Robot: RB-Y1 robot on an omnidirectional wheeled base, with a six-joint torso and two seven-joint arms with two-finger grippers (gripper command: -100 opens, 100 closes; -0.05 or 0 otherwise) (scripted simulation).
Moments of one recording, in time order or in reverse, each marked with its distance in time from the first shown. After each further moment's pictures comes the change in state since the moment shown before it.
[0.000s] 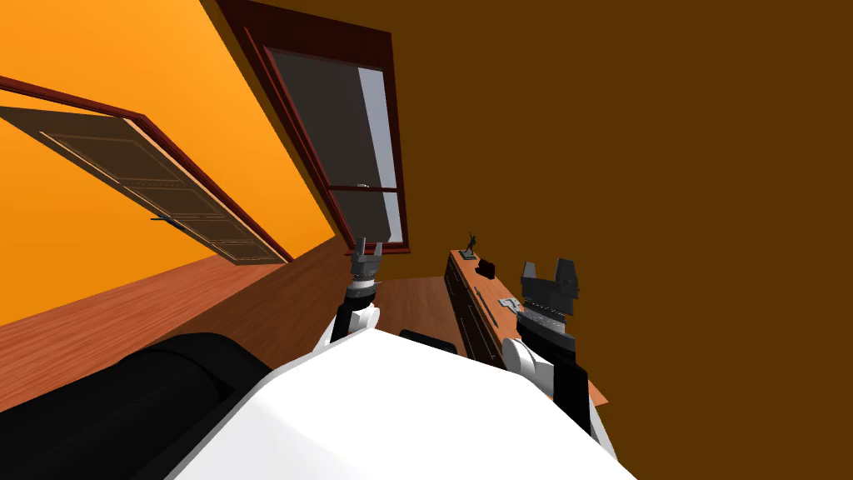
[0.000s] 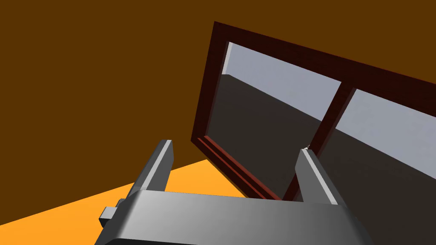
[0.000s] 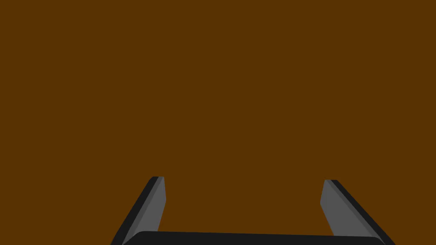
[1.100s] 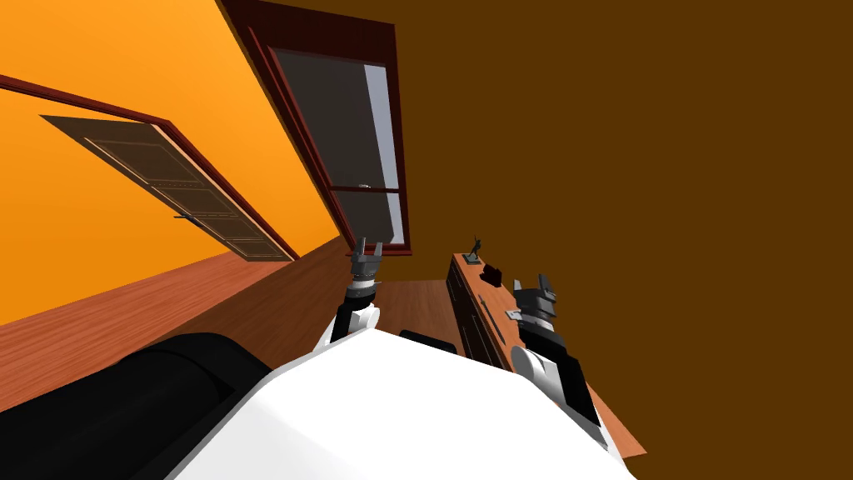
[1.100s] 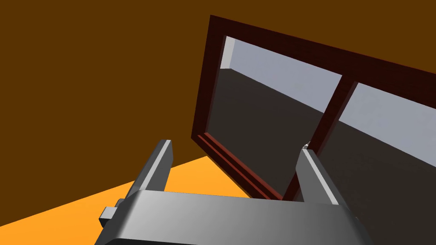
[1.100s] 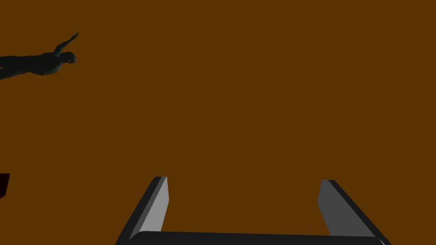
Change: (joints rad) left arm 0.000 0.000 0.000 0.000 0.000 0.000 0.000; right arm -0.010 -0.114 -0.078 0.210 -0.255 0.198 -0.106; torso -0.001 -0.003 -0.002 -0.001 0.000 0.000
